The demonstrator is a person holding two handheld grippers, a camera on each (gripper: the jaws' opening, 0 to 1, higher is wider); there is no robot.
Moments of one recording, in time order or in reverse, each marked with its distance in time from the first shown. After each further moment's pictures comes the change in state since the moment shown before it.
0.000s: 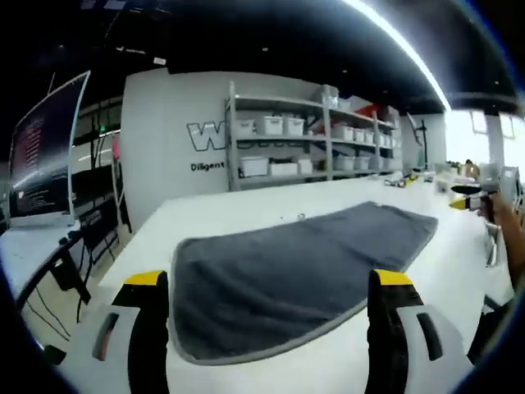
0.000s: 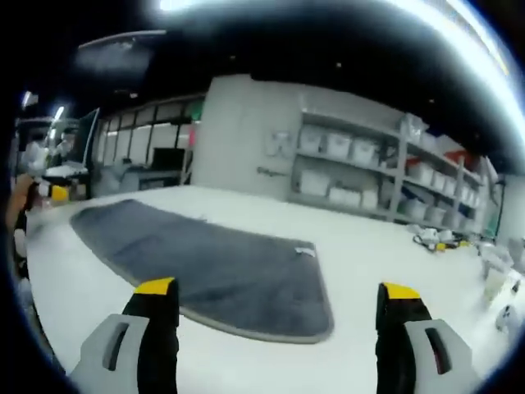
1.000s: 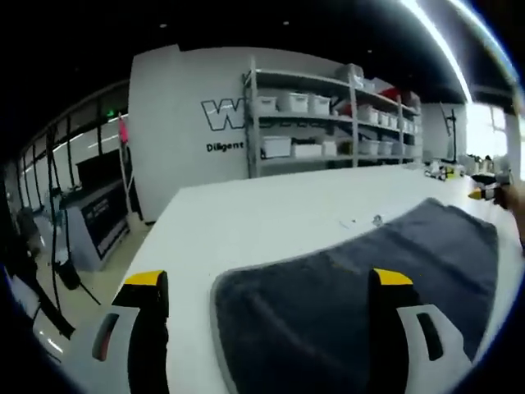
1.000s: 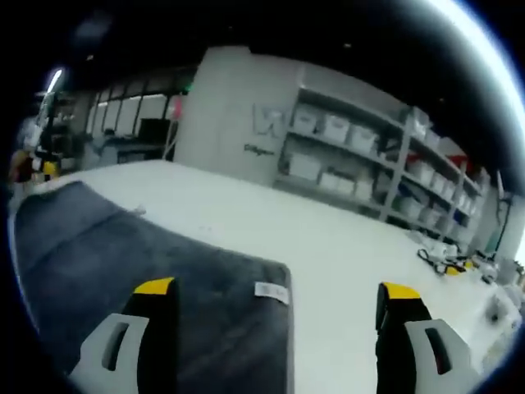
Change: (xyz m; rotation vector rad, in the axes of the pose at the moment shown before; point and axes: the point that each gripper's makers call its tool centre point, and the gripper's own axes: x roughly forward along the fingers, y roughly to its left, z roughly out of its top) left arm 0.186 0.117 0.015 -0.001 0.108 0.053; right arm 0.207 -0.075 0.012 -0.081 0.135 -0.058
